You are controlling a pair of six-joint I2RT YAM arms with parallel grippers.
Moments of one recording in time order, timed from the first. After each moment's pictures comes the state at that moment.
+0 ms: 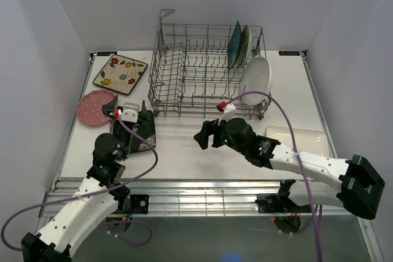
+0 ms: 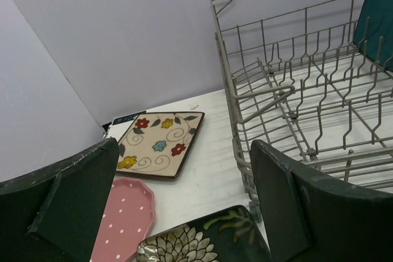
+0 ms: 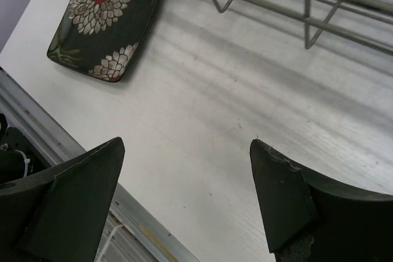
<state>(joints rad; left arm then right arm) -0.51 0.54 0.41 0.39 -0.37 0.39 1.01 1.12 0.66 0.07 0.18 0.51</state>
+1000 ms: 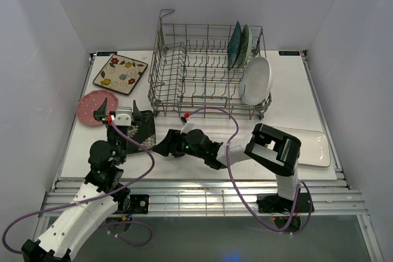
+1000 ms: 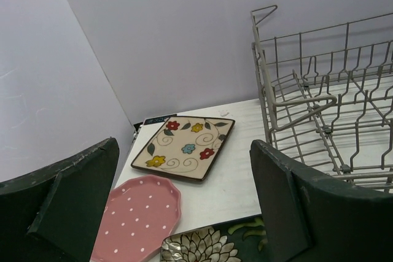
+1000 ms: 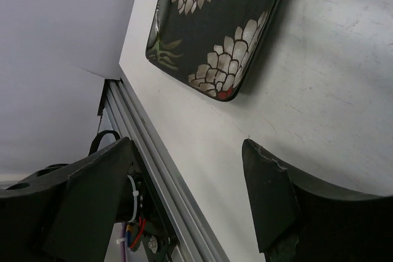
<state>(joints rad) -0.51 0.45 0.37 0.43 -0.48 0.46 1.16 1.90 0.83 0.80 -0.01 1.00</state>
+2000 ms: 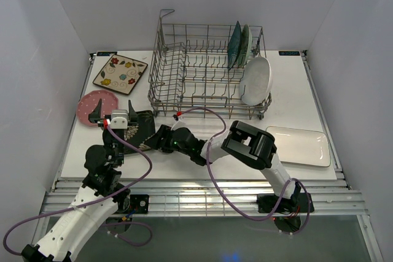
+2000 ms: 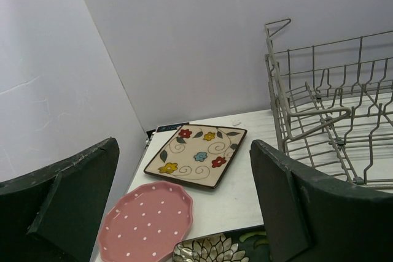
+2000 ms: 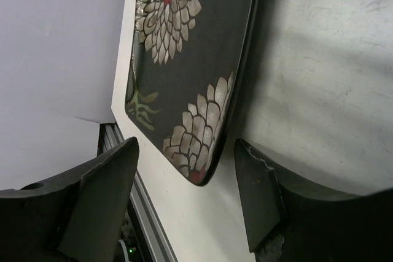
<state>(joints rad) -0.51 0.39 0.37 0.43 -0.51 0.50 1.15 2.16 1.05 0.84 0.06 1.13</state>
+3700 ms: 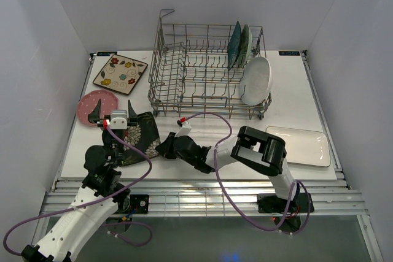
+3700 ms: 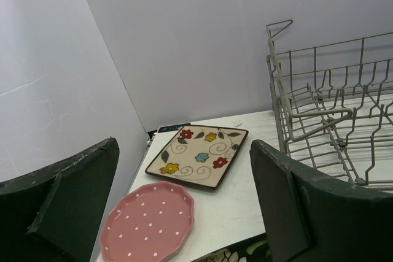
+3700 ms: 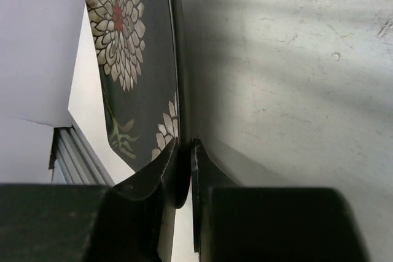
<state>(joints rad) -0.51 0.38 0.37 0.43 -0.51 0.50 1.22 2.05 0.95 0.75 0.26 1.04</state>
